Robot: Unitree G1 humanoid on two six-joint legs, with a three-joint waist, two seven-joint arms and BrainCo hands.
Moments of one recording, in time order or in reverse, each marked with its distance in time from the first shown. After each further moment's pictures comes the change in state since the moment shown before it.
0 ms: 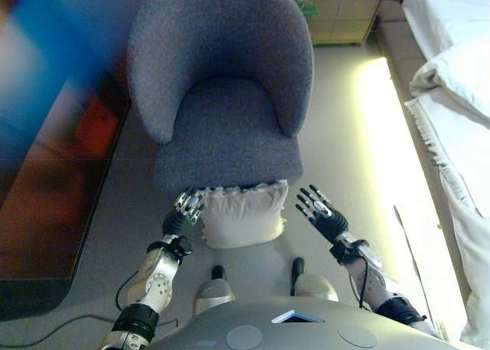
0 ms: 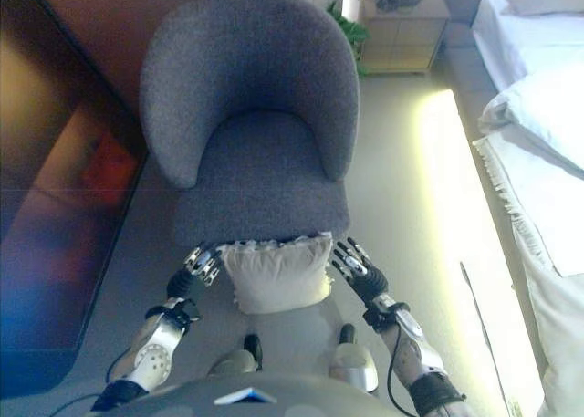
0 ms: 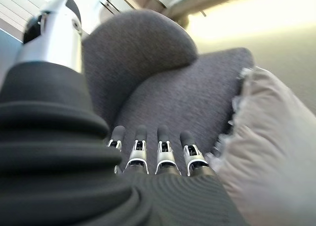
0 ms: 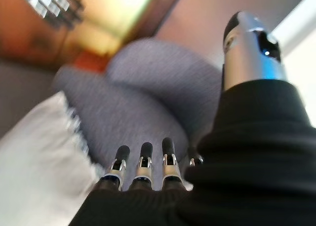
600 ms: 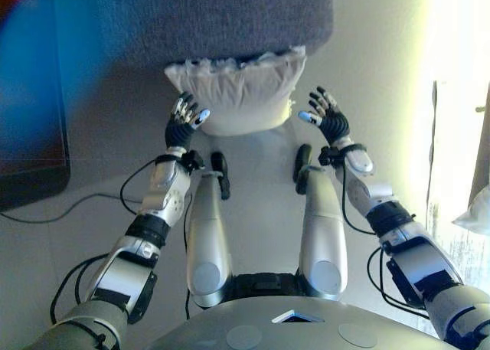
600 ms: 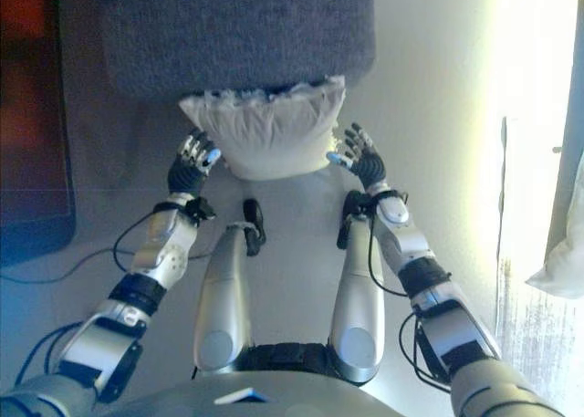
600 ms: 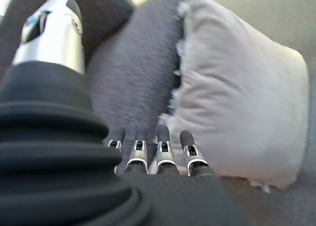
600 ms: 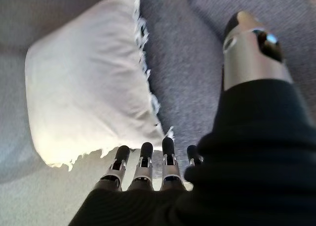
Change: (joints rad) left arm -0.599 0.064 -0.150 0.148 0.113 -0.170 0.275; right arm -0.628 -0.062 0.114 0.110 -0.180 -0.071 -0.375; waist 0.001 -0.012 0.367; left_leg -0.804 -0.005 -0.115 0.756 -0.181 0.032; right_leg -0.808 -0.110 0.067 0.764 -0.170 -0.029
